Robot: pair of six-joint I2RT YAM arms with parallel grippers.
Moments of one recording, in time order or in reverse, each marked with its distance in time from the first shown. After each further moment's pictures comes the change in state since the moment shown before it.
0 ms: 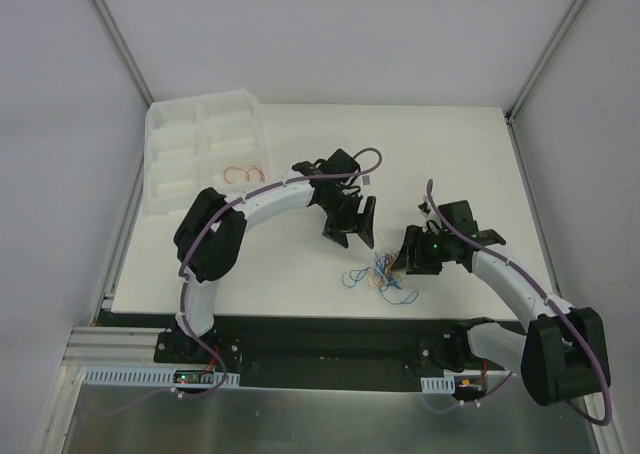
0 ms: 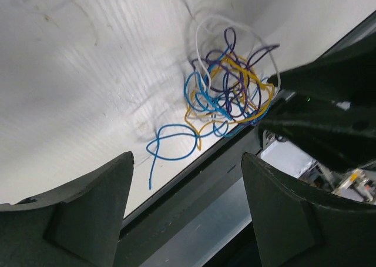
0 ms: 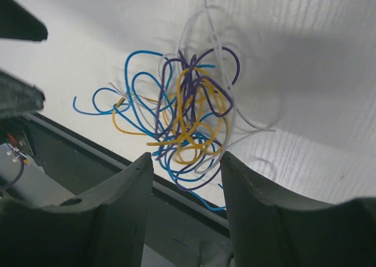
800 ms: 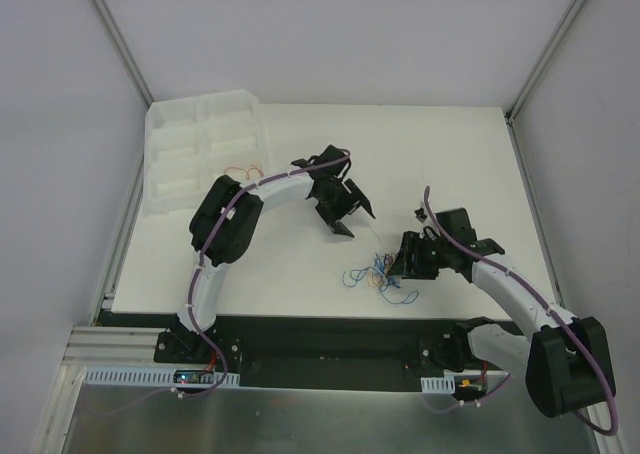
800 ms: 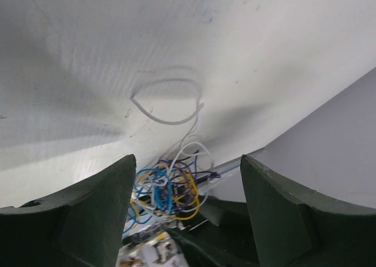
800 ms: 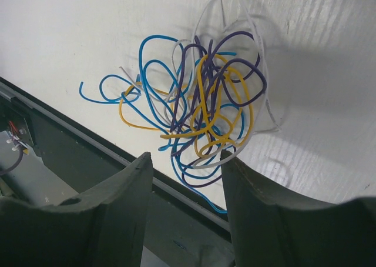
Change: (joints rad) left arm 0.108 0.178 0.063 0.138 -0.054 -0.715; right arm 0.042 -0.071 -0.074 0.064 -0.039 0.016
